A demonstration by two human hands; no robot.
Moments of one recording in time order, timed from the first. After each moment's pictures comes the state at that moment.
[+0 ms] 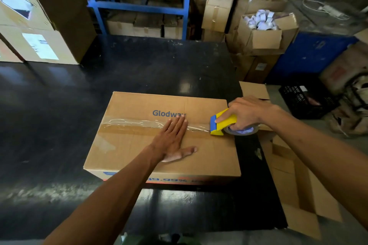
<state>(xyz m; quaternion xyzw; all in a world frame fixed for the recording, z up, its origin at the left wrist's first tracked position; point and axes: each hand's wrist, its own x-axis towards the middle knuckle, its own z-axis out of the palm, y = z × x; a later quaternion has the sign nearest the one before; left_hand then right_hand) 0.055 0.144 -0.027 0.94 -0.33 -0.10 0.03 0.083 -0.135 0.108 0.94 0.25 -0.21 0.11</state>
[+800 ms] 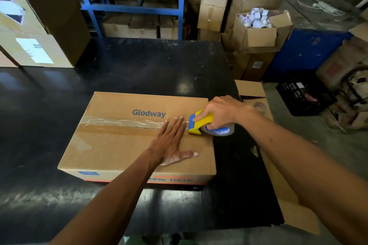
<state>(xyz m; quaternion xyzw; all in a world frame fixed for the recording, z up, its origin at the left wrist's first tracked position) 0.044 0.134 -0.031 0.95 -0.31 -0.07 0.04 0.081 -0.094 0.105 0.95 0.27 -0.18 0.04</state>
